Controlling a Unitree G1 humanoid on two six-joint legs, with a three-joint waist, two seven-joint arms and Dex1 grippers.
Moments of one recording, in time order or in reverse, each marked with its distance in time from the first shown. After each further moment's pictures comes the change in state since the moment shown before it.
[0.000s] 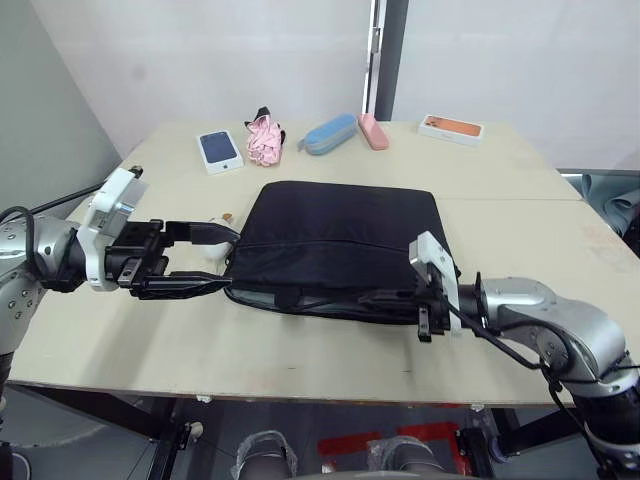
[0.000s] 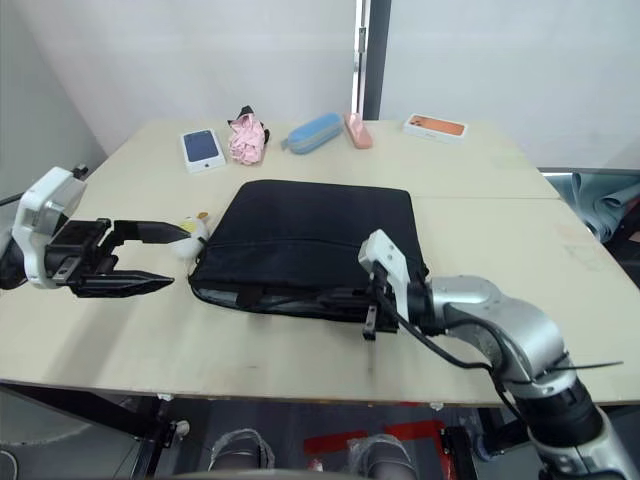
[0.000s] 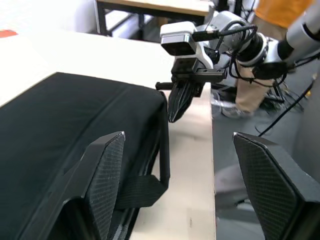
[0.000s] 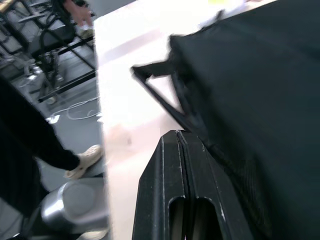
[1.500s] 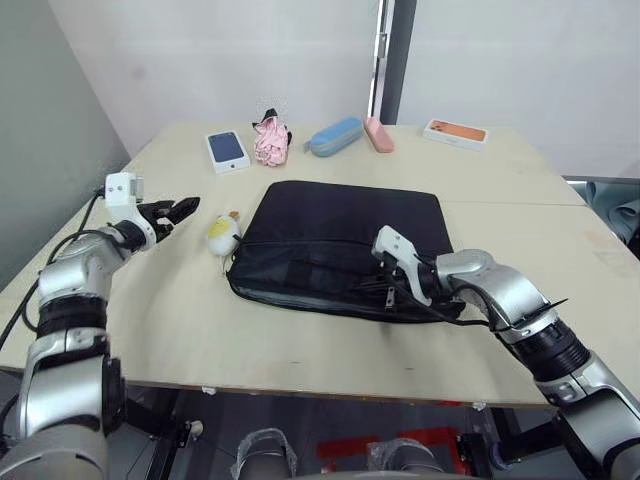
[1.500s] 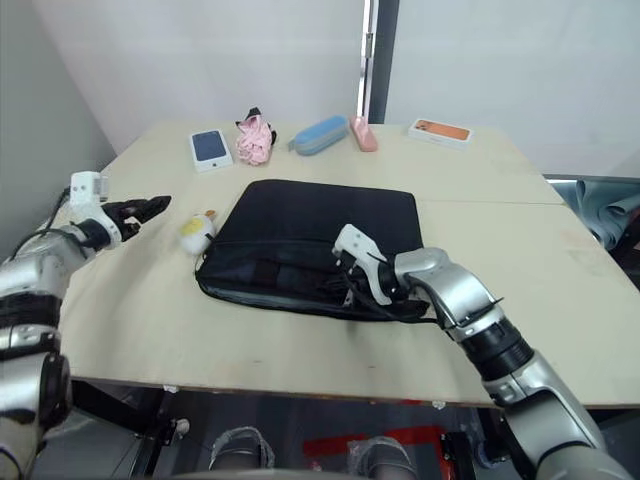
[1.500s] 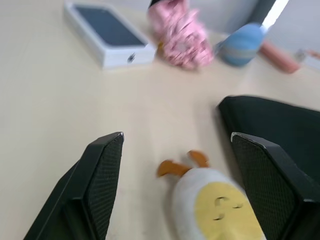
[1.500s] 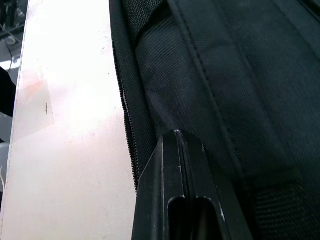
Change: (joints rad) left arm -0.522 -0.365 -0.085 1.057 0.488 -0.201 0.771; right arm -0.197 0.053 0.245 0.348 -0.346 -0.132 0.124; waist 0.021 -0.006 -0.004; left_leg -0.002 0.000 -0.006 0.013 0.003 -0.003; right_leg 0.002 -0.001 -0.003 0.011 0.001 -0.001
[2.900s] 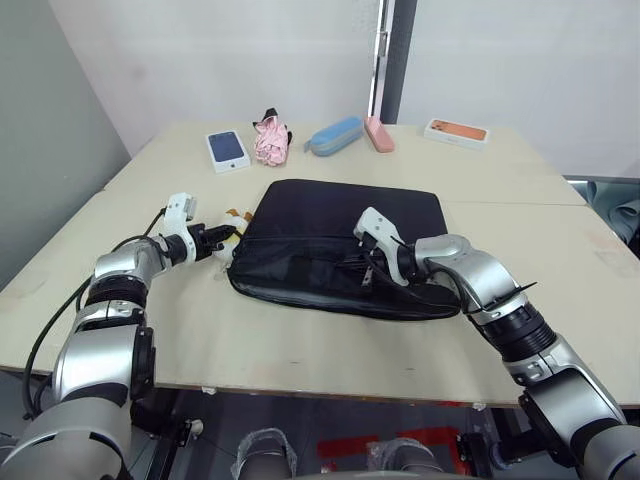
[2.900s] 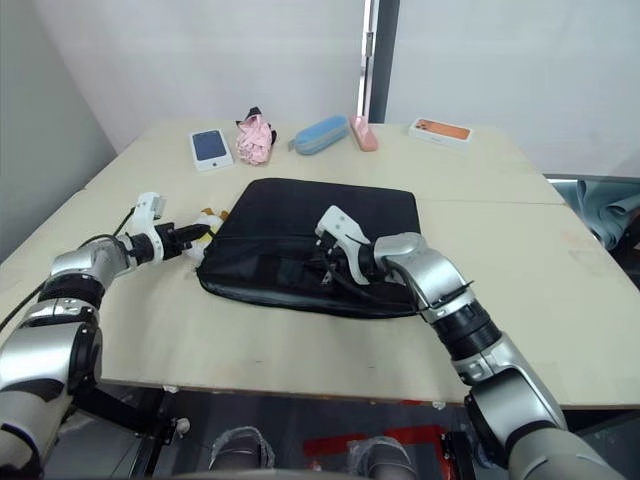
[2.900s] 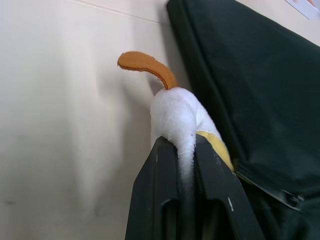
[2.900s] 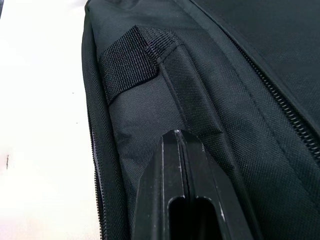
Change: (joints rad) left arm -0.079 -0.038 -0.099 0.123 0.084 0.095 -0.258; right arm -0.117 0.133 0.008 0.111 -0.072 -0.025 -0.070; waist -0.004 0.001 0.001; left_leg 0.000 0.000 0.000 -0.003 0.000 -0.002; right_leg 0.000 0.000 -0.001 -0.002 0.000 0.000
